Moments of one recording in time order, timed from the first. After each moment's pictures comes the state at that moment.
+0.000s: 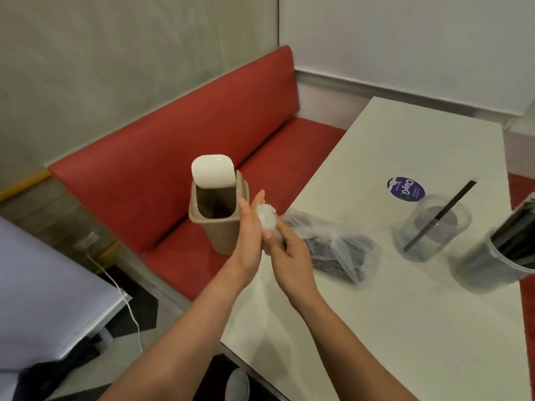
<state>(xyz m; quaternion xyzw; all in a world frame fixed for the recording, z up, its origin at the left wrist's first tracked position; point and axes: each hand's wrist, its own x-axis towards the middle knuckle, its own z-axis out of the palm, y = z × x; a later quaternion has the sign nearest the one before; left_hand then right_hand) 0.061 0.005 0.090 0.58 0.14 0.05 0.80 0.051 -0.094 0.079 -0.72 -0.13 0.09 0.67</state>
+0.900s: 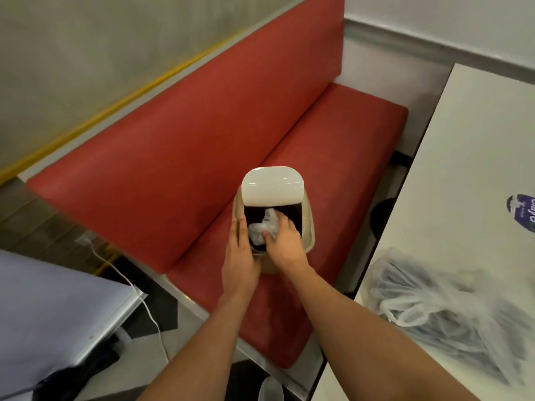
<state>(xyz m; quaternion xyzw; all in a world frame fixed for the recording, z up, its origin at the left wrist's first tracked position) 0.169 0.269 -0.101 0.91 0.23 0.08 0.34 0.246 0.171 -0.070 -0.91 -0.10 0.17 0.37</state>
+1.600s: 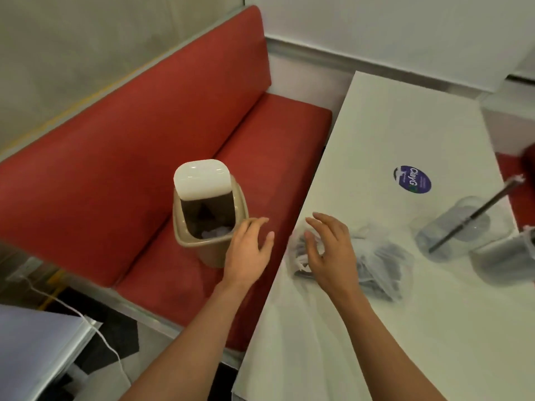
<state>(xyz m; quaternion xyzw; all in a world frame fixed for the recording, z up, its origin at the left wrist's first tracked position) 0.159 0.121 -0.022 0.92 0.04 0.12 0.38 0.162 -0.071 -0.002 -0.91 -0.11 -0.20 0.33</state>
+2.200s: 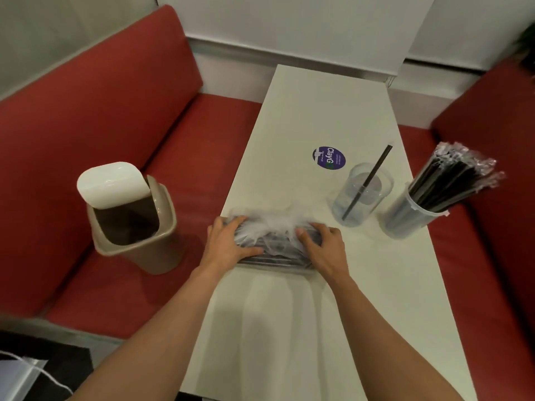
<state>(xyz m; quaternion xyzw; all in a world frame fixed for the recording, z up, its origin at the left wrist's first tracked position) 0.167 0.010 -0.028 0.92 -0.02 -0.07 0.38 0.133 -0.244 -0.025 -0.89 0.17 0.01 0.43</state>
